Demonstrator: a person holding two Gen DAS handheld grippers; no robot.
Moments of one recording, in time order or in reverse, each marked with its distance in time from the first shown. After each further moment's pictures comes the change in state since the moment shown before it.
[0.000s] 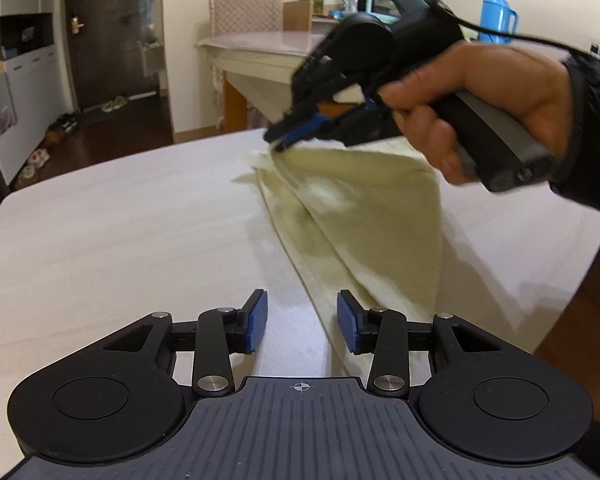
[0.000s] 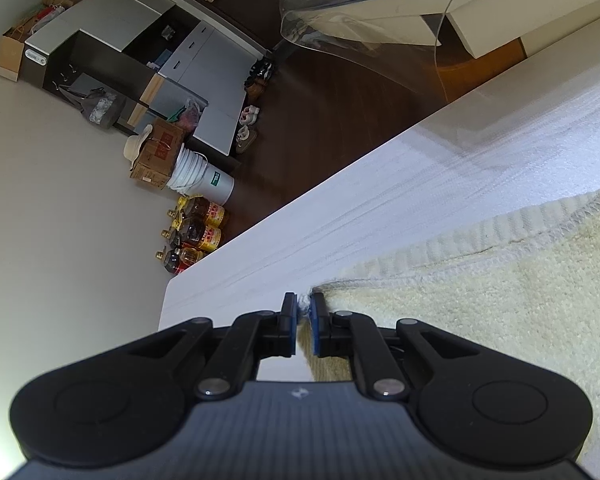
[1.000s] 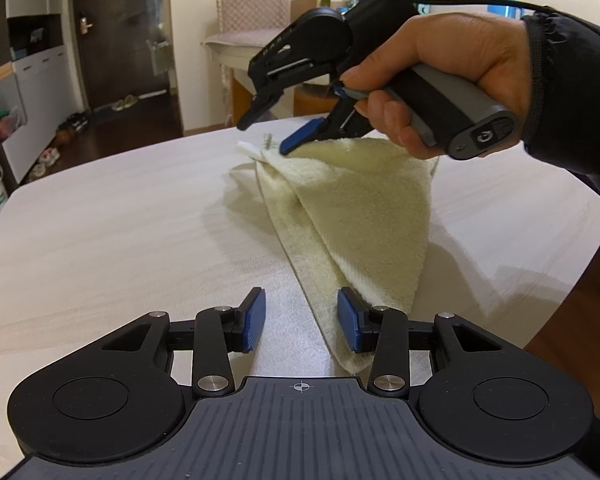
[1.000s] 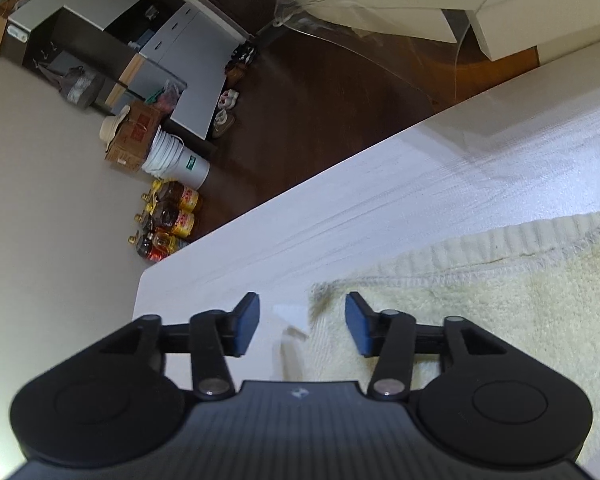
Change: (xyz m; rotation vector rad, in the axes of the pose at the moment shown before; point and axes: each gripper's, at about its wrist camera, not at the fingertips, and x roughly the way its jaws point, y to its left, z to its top) left arm 0.003 -0.011 -0.004 -0.012 -0.003 0.040; right arm 0.011 0.016 0.001 -0.043 0.044 -0.097
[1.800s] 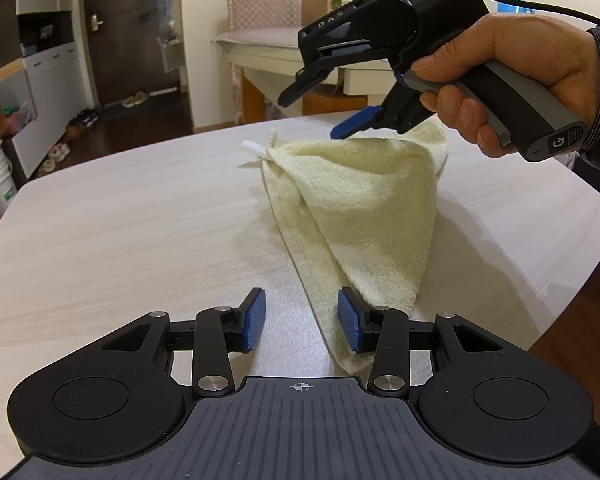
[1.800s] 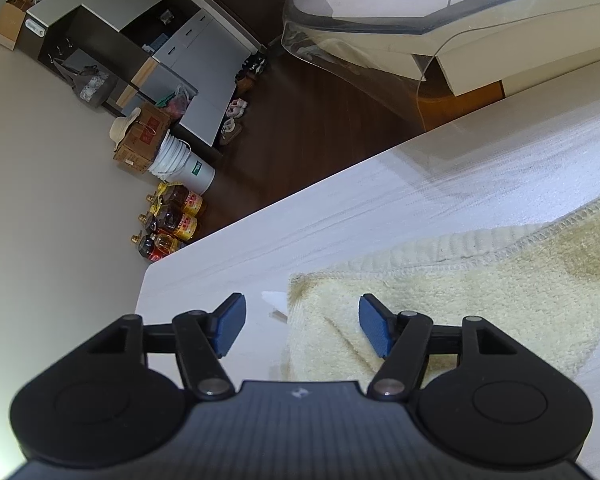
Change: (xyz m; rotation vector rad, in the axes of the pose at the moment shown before) left arm 0.001 0.000 0.000 -0.012 0.001 0.026; right arm -0.041 -0.006 -0.006 -0.056 -0.034 0.002
